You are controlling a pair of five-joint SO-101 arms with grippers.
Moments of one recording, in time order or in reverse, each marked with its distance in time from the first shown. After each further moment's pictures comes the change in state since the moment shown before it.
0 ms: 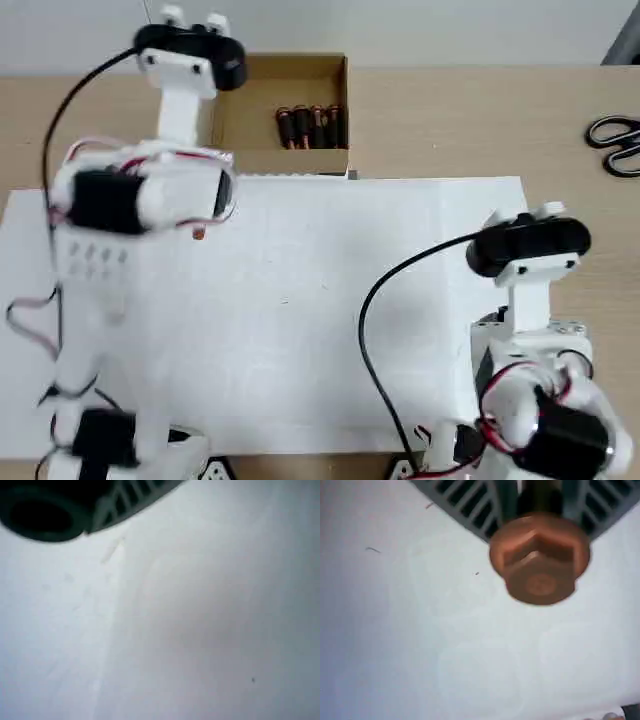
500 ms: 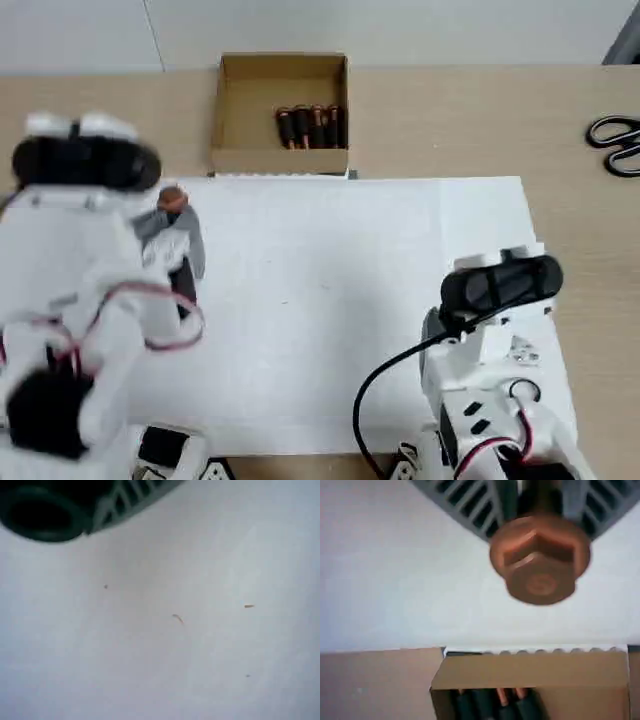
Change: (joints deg) left arm -0.1 -45.0 38.9 -16.6 12.5; right arm -21.5 -19.2 13.7 -6.5 -22.5
